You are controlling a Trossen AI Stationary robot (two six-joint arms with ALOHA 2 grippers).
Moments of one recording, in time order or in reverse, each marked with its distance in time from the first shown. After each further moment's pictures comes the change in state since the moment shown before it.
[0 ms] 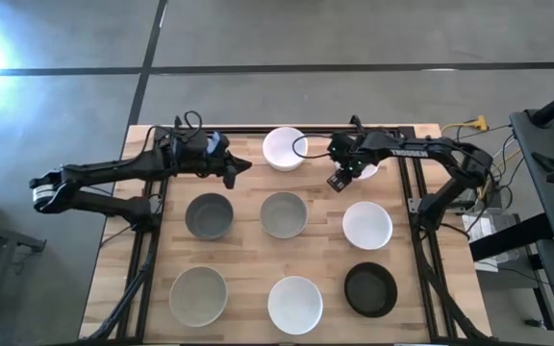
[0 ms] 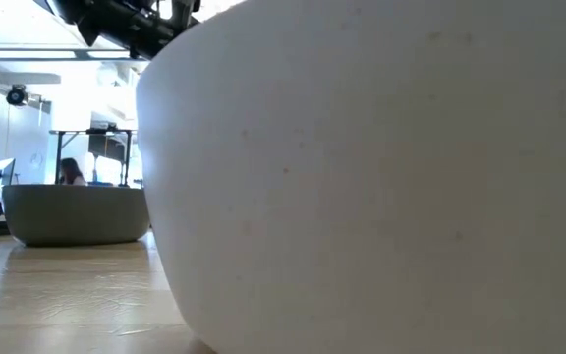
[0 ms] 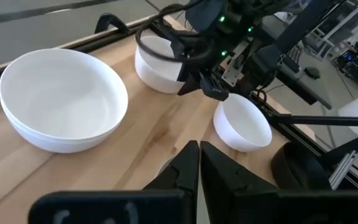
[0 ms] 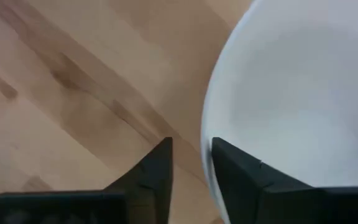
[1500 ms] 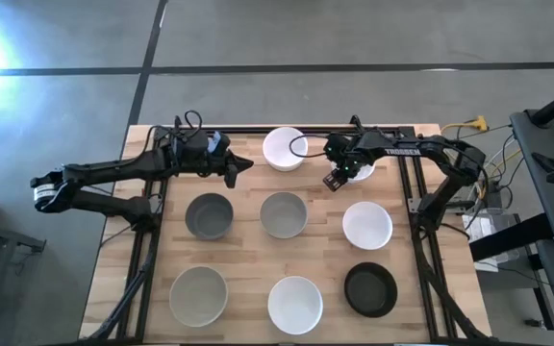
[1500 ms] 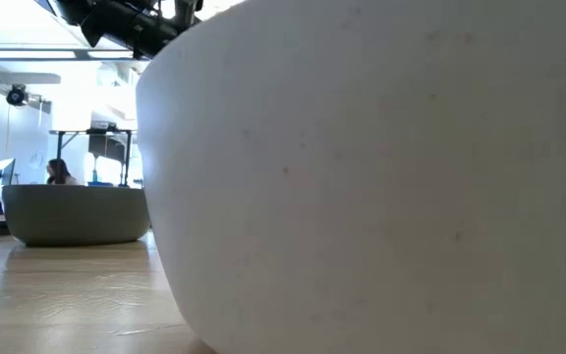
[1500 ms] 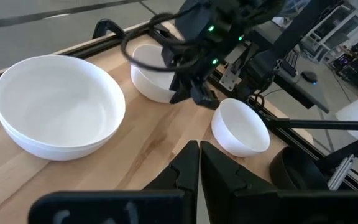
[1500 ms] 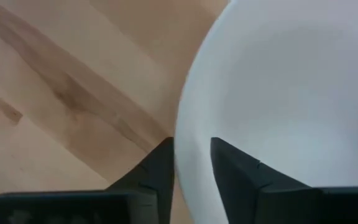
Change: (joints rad) left arm 0.000 0.011 0.002 0.035 0.000 -0.001; right arm 0.000 0.063 0.020 0.034 -0.019 0.036
